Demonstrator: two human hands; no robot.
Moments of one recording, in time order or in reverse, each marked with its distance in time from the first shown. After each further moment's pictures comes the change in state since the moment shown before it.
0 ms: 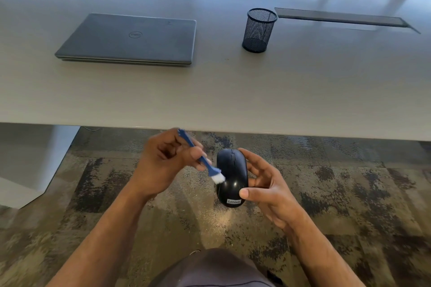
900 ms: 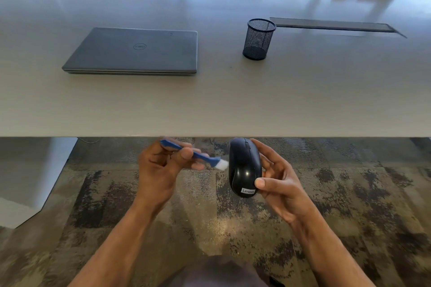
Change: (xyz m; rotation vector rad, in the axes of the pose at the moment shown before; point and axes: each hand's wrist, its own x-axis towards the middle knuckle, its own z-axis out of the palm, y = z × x) left_hand -0.012 -0.003 -0.016 -0.158 0.223 0.110; right_hand 0.011 -0.011 0.023 0.174 -0.022 -0.107
